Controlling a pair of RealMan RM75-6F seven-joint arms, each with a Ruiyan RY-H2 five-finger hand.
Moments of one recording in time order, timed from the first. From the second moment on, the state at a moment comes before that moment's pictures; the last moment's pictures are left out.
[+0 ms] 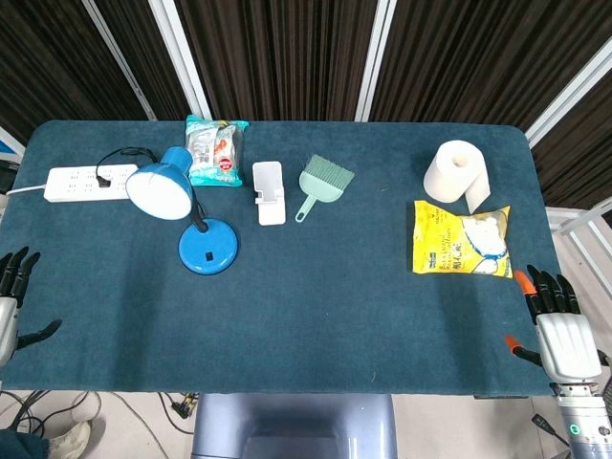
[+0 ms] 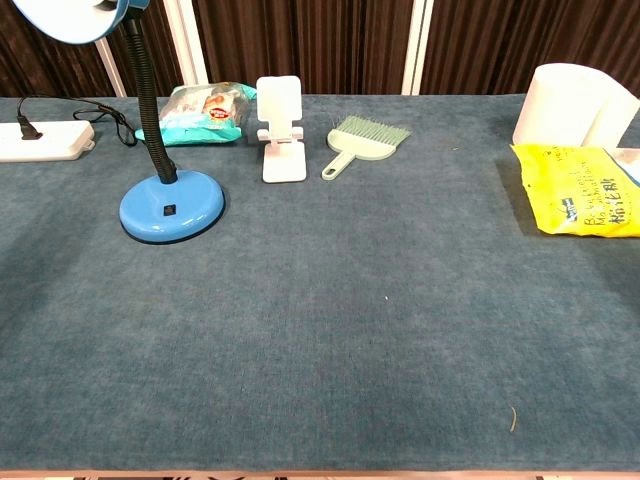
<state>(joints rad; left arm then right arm) -0.09 -1.15 -0.07 -1.55 1.48 1.52 0.06 0.09 -1.15 0.07 -1.61 -1.52 1.50 -0.11</state>
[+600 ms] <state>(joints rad) -0.09 -1.14 -0.06 -1.57 1.48 1.50 0.08 0.09 -1.16 0.07 -1.60 -1.51 1.50 -0.09</state>
